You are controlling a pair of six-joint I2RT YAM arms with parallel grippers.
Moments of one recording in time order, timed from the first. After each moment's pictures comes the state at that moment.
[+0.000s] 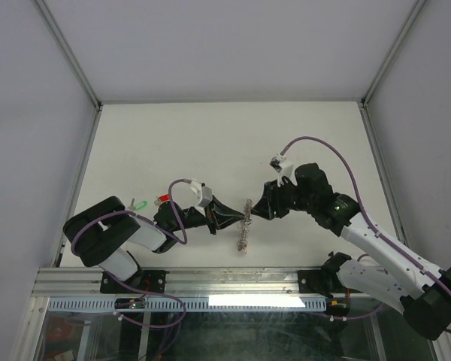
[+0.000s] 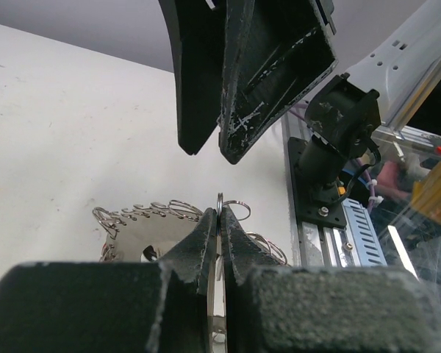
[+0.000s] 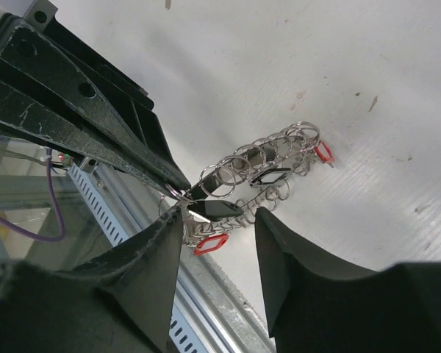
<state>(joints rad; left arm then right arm) -0.85 1.56 0.25 1.53 0.55 -0.35 0.67 0.93 0.75 -0.45 -0.40 0.34</state>
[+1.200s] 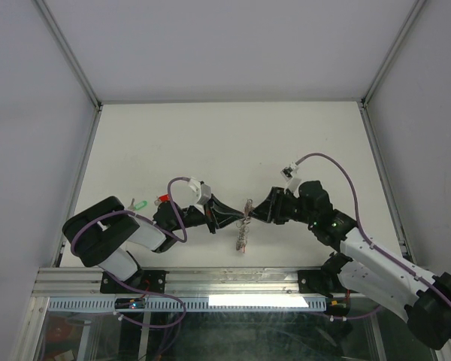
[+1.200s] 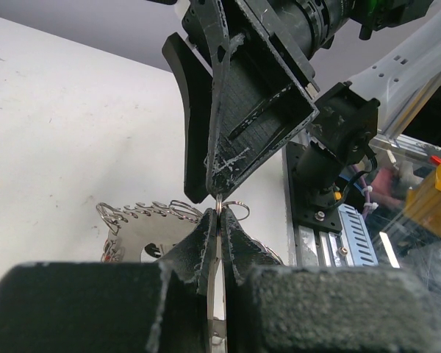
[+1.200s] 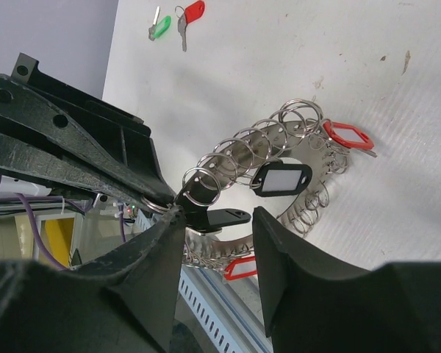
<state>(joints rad) -0.84 1.56 0.25 1.53 0.55 -0.39 0.66 0.80 0.44 -0.10 -0.37 0.79</state>
